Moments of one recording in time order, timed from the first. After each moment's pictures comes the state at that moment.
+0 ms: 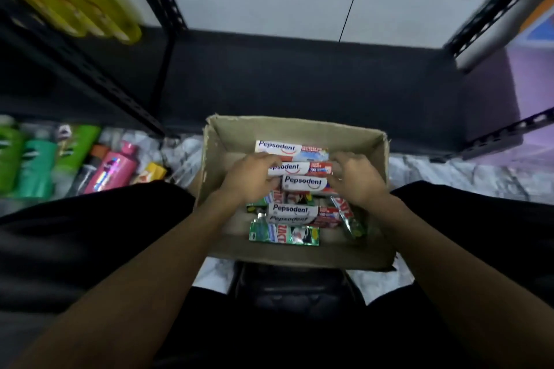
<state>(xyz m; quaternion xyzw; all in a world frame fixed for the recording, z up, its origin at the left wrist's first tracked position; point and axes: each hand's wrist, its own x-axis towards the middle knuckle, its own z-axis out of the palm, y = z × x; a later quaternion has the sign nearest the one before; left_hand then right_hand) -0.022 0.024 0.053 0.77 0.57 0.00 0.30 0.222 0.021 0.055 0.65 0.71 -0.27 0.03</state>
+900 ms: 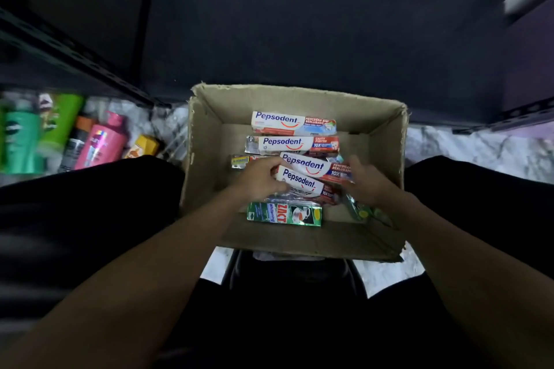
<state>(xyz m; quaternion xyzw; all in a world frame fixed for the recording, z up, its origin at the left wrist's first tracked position) -0.008 0.008 -0.027 0.60 0.60 0.01 0.53 0.259 0.005 -0.034 0.64 0.63 -0.42 0.12</state>
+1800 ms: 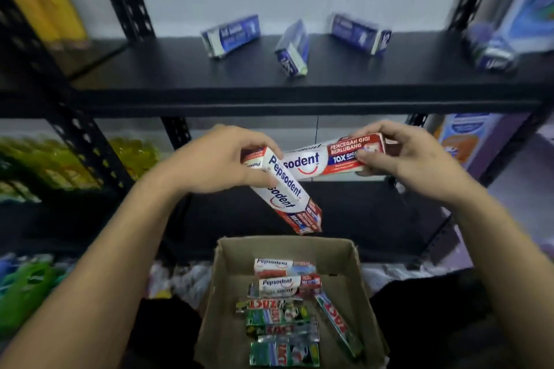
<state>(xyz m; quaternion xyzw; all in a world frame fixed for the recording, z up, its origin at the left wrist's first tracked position) -0.026 0.010 0.431 0.86 0.43 0.16 0.22 0.286 -0.009 0.390 0.47 0.67 -0.37 -0.44</state>
